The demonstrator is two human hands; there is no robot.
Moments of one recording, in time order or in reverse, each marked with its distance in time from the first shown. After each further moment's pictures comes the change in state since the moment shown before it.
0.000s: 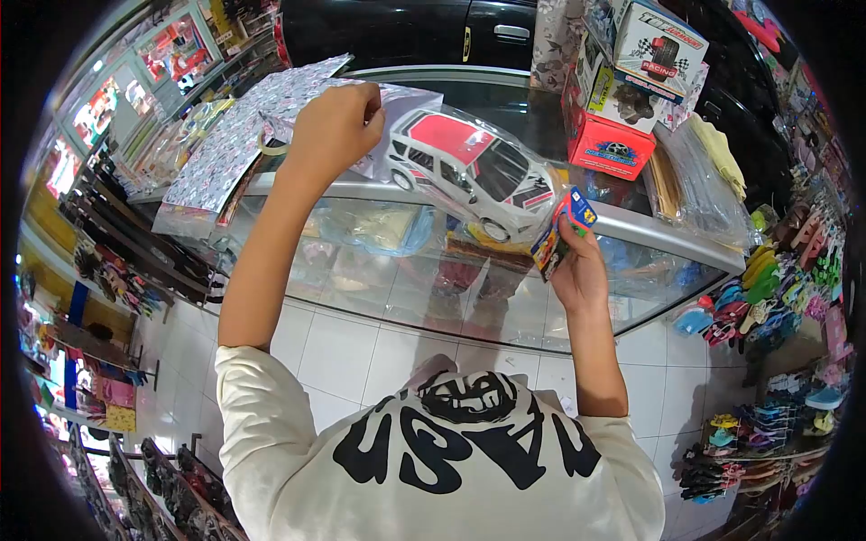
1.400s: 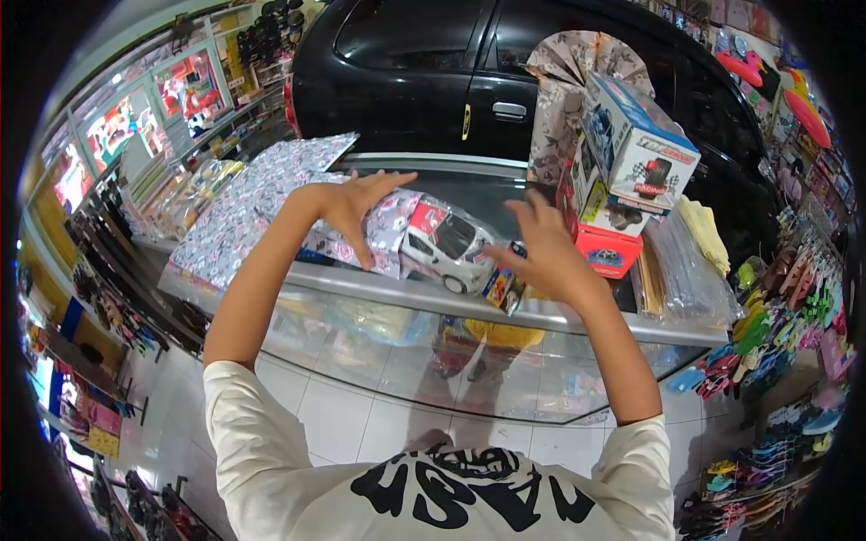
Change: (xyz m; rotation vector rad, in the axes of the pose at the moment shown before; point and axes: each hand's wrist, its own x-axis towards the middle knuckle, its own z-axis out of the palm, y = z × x) left_hand 0.075 -0.075 0.013 -0.180 -0.855 0.291; right_hand 0.102 -0.055 0.106 -2.003 -0.422 -0.416
